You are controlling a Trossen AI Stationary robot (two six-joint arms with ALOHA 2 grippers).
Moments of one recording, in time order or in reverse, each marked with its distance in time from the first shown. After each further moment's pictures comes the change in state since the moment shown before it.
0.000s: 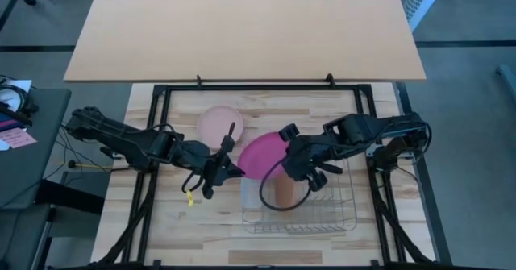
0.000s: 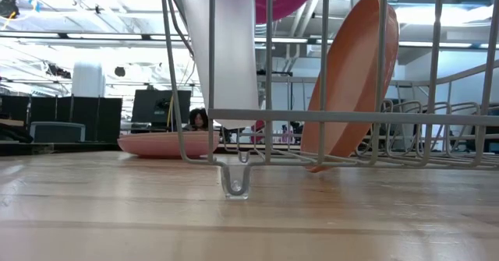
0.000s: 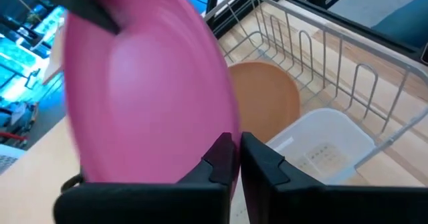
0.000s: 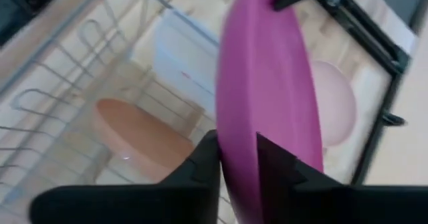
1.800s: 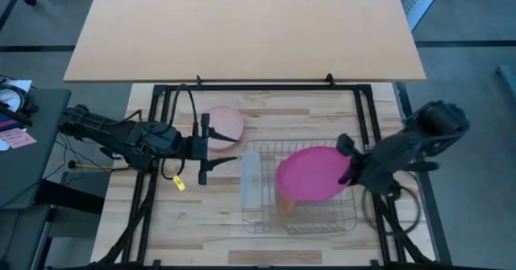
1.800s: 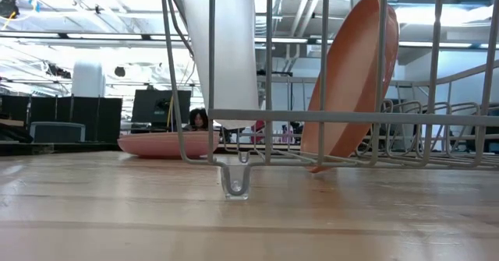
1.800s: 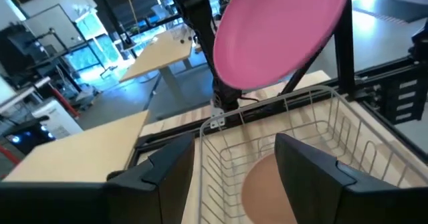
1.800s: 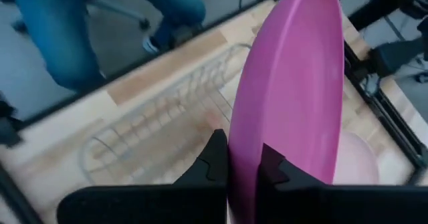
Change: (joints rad) left arm 0.002 -0.164 0.000 0.165 -0.196 -0.254; right arm 0.295 -0.227 0.164 -0.258 -0.135 -0.016
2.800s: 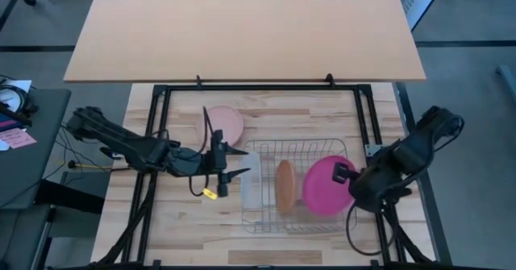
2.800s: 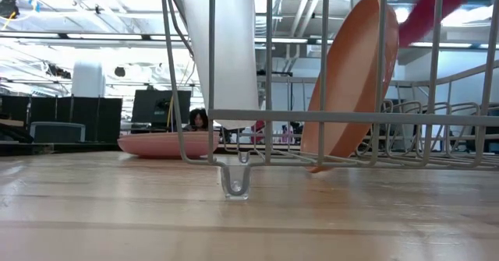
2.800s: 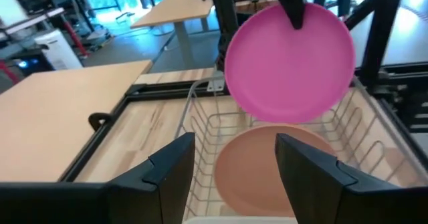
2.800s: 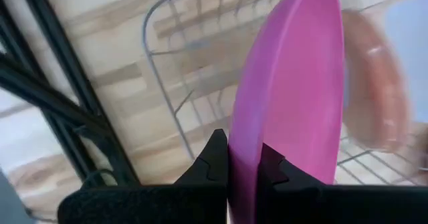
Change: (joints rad) left arm -0.081 0.179 -0.051 0.093 -0.209 -0.274; right arm 0.100 -0.110 -0.628 -0.001 -0.019 -0.126
